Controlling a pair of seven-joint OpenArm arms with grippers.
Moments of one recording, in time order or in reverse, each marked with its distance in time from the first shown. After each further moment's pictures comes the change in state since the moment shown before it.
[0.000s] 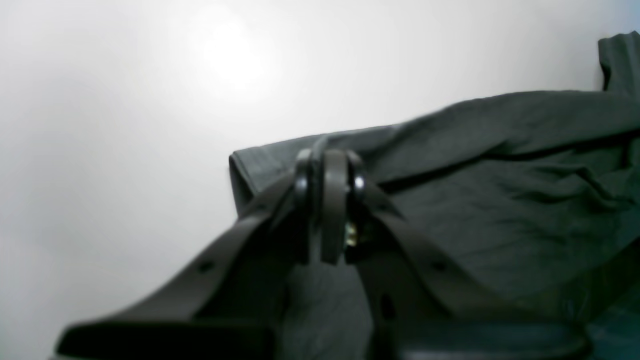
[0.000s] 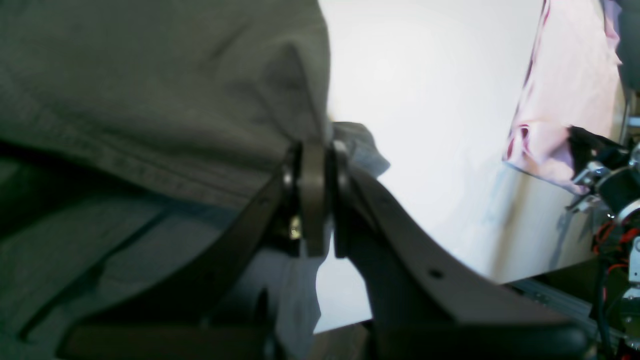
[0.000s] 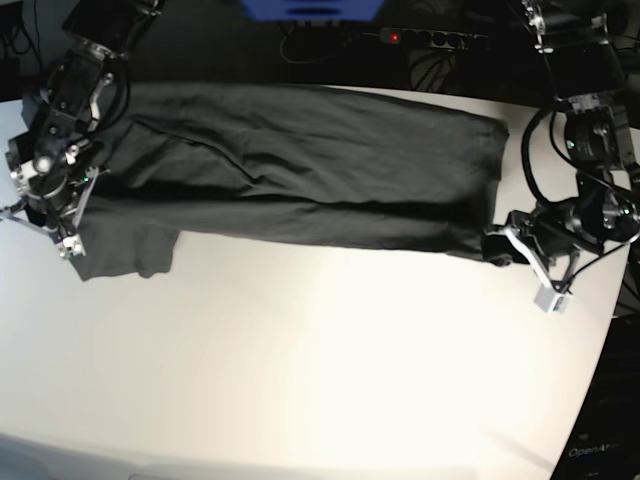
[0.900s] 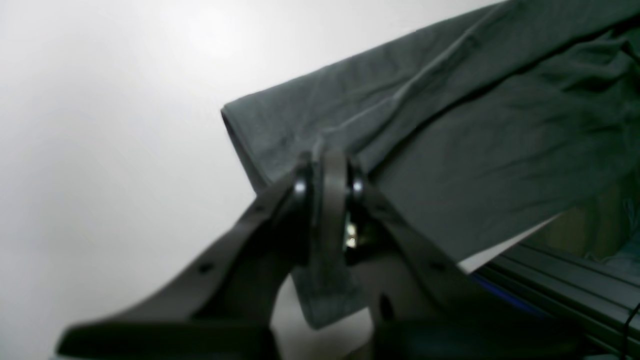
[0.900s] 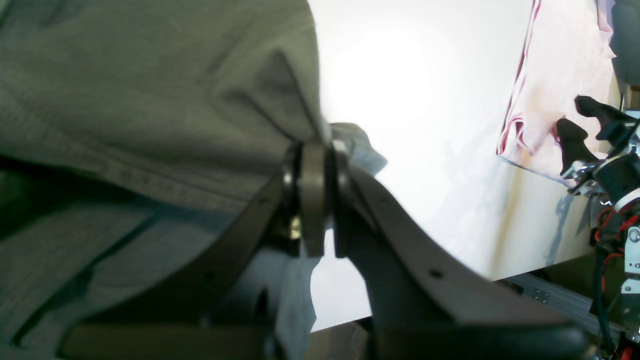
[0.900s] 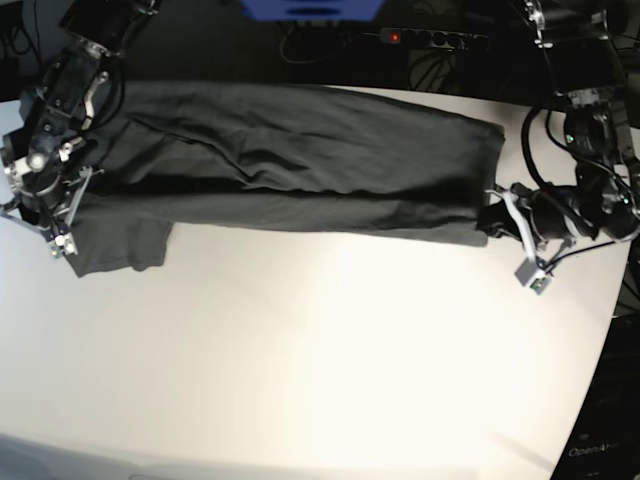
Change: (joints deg) left arm 1.9 -0.1 -0.2 0.4 -0.3 -15.0 8.0; right arm -0.1 0.3 1.5 0.0 -0.2 0.0 2.3
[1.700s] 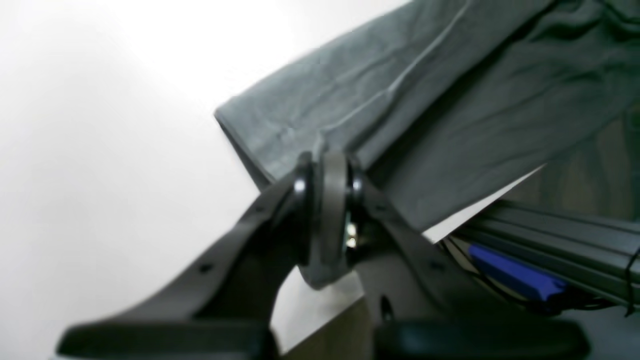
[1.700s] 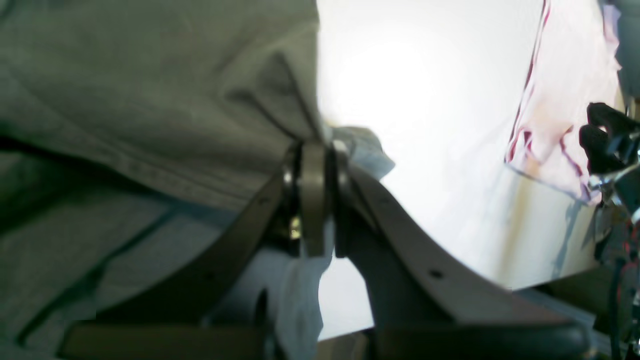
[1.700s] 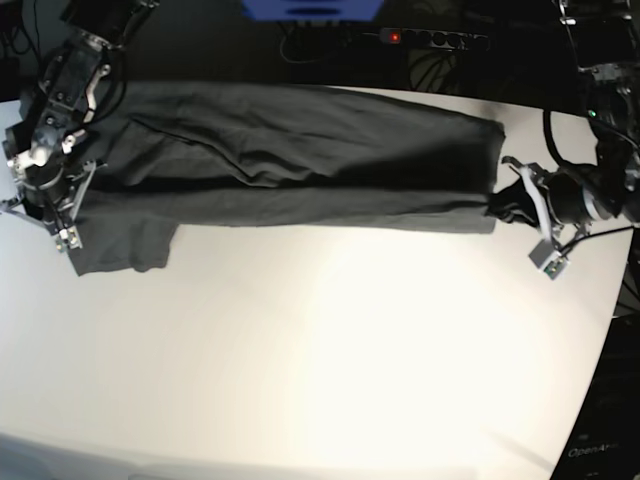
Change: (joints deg) left arm 5.7 -6.1 -0.1 7.9 -8.5 0.0 0.5; right arm -1.6 -0.2 0.0 -0.3 -0.2 0.0 3.6
